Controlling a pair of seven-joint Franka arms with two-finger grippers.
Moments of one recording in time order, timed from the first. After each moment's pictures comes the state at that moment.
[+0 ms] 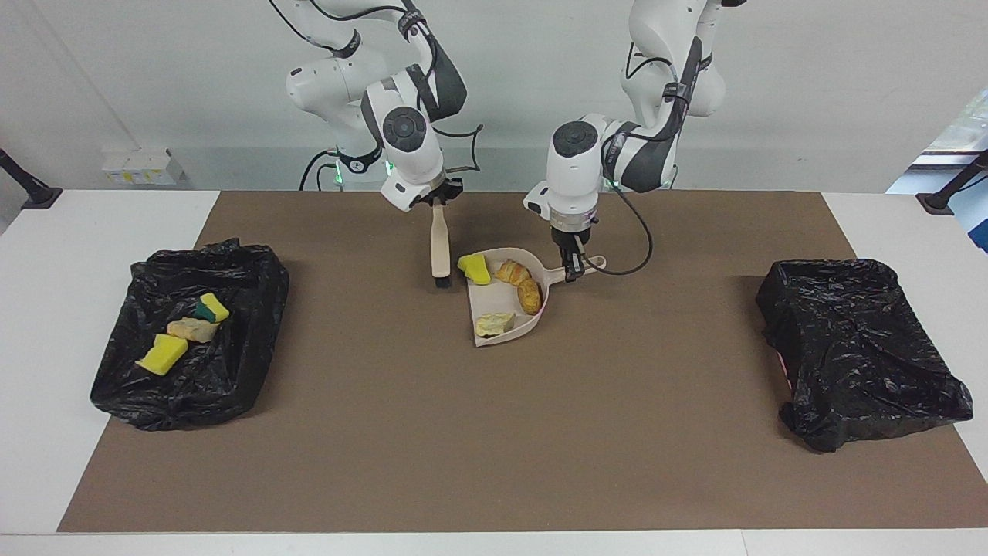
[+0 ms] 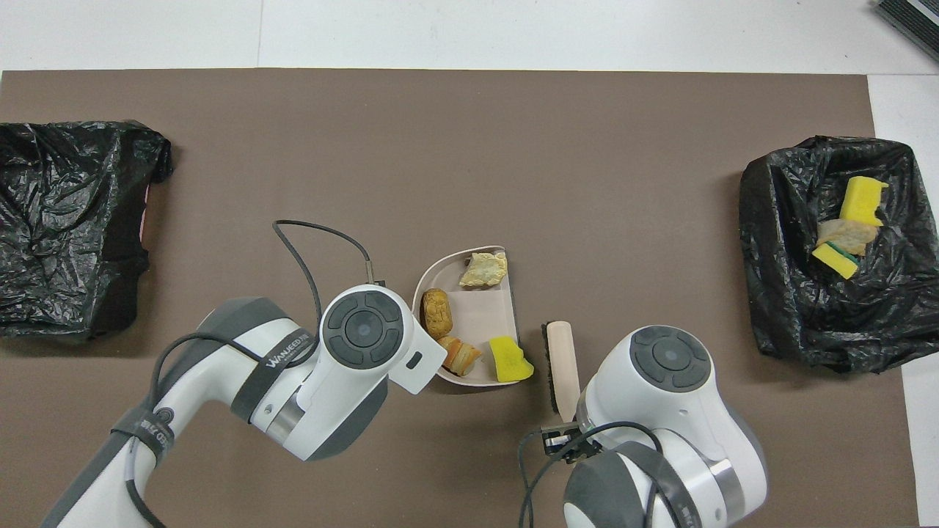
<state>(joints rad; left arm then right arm) -0.60 0.10 -0.03 -2.11 0.13 2.19 0.82 0.49 -0.17 0.02 -2.34 0.25 1.80 0.32</state>
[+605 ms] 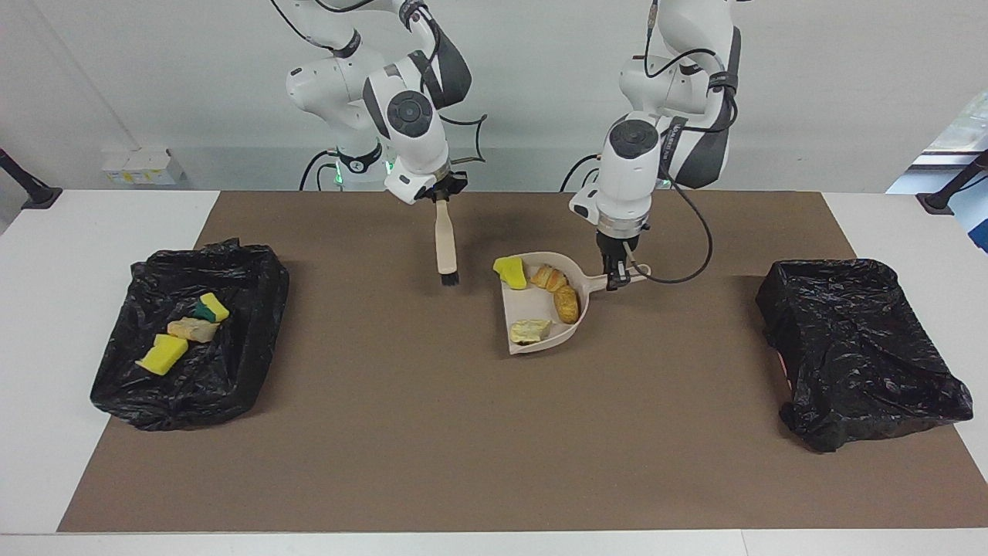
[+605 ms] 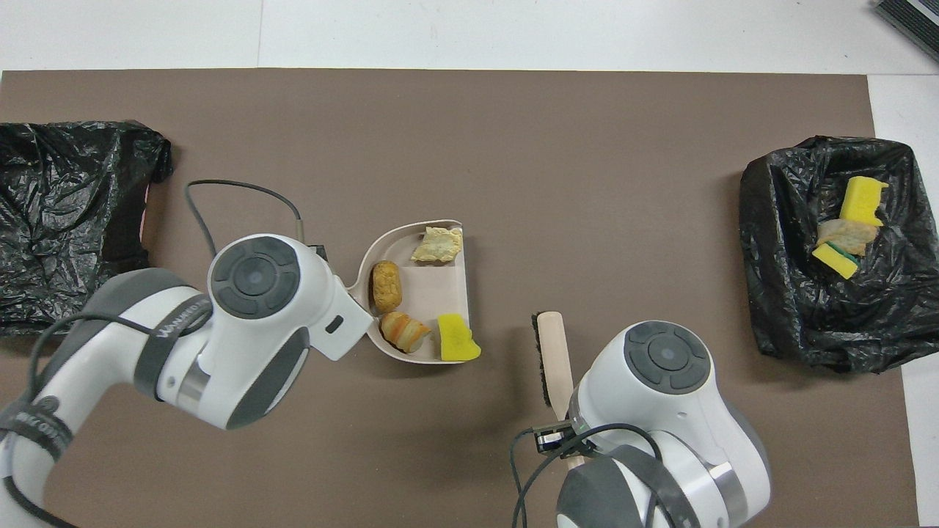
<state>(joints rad) -0.41 0.03 -0.03 -2.09 0.13 2.12 1.08 0.51 -0.17 0.03 -2.29 0.25 1.79 0.33</state>
